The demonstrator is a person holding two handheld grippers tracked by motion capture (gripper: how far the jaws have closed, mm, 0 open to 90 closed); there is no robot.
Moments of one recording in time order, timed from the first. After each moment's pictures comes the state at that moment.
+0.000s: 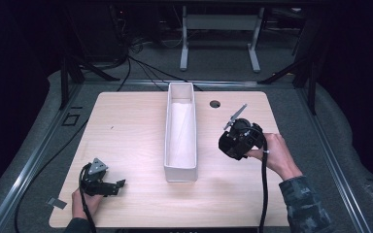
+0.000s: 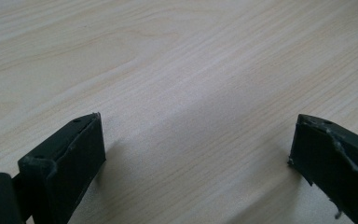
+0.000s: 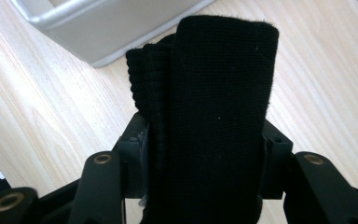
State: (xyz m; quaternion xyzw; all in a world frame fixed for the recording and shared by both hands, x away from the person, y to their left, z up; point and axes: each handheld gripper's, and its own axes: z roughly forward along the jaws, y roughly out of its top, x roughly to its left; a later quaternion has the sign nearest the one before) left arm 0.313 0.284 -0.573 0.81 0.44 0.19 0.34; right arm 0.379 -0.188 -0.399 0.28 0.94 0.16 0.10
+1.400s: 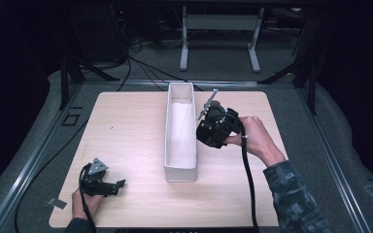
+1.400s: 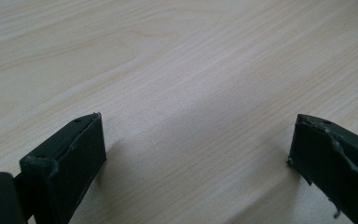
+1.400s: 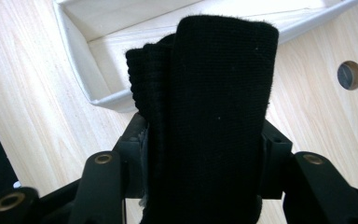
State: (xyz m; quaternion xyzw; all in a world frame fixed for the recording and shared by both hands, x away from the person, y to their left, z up) left arm 0.313 0.284 -0.573 0.81 0.44 0.19 0.34; right arm 0.389 -0.120 -0.357 0.20 0.96 0.15 0.12
